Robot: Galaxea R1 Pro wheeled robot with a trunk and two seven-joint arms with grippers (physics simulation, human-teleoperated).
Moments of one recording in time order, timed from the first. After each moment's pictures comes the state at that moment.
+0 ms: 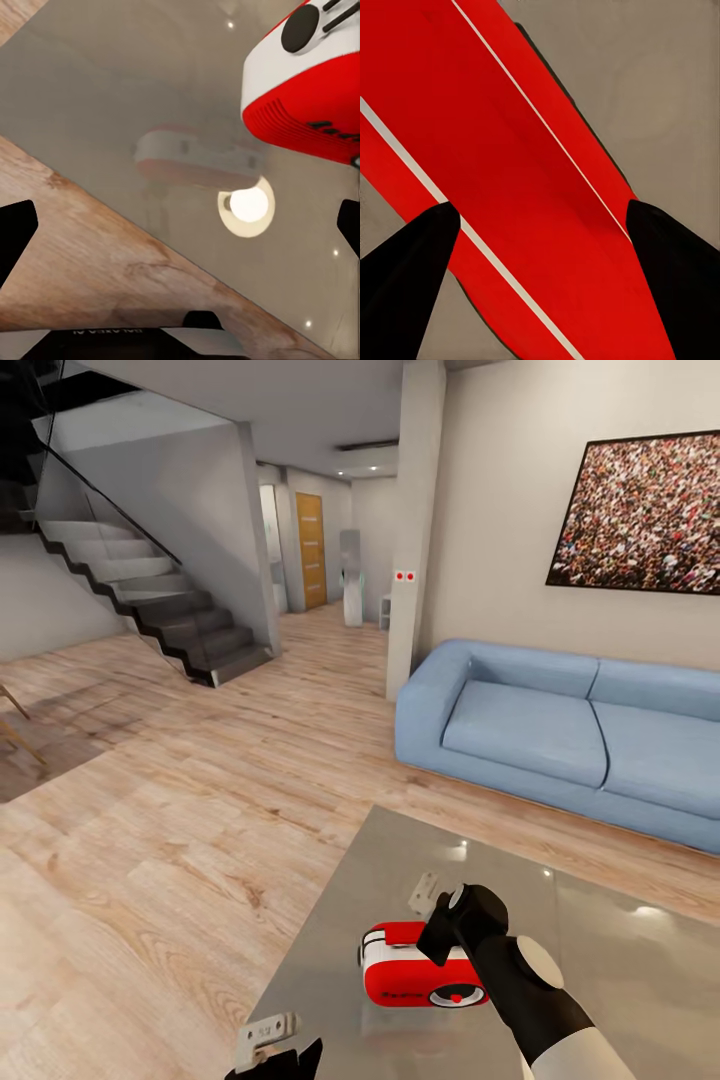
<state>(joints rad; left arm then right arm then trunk) 0.17 -0.04 -0.25 -1.55 0.51 0.51 0.22 -0.50 0.03 0.28 -1.18 0.96 0.75 0.92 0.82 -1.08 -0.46</state>
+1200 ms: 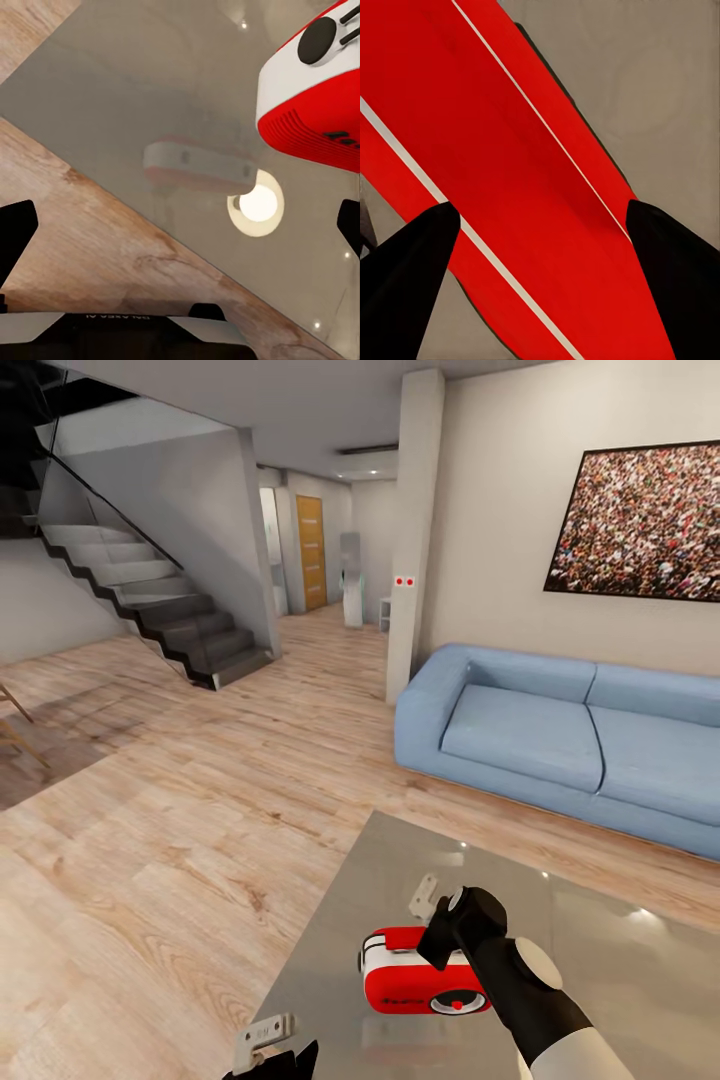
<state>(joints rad) 0.17 -0.04 -0.26 -1.55 0.51 0.51 0.27 -0.50 0.03 0.28 -1.16 0.96 0.75 0.92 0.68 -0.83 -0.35</state>
